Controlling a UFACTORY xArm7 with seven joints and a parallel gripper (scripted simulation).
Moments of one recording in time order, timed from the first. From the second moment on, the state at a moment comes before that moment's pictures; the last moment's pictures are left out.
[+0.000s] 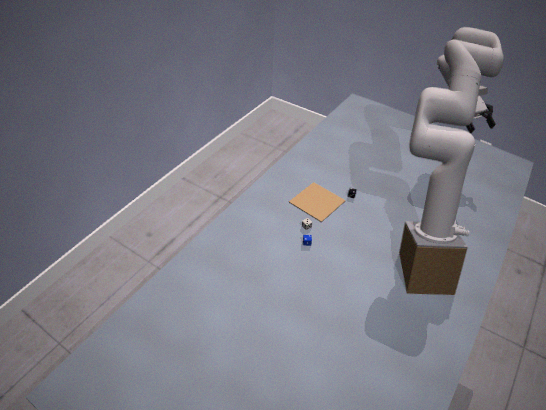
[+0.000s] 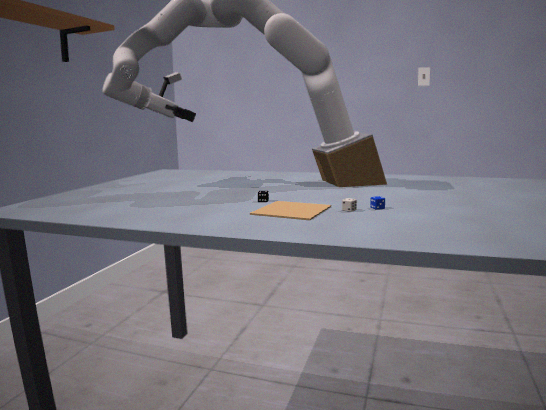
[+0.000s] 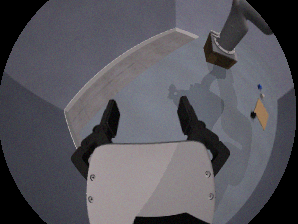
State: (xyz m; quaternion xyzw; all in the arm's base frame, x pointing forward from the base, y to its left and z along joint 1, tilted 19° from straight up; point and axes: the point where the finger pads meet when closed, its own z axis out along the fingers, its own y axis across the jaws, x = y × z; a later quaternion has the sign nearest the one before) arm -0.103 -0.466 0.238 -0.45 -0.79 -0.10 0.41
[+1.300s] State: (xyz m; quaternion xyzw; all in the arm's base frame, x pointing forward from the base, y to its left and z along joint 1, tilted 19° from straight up) arm 0.085 -0.439 0.202 -0.06 -0.96 -0.04 0.27
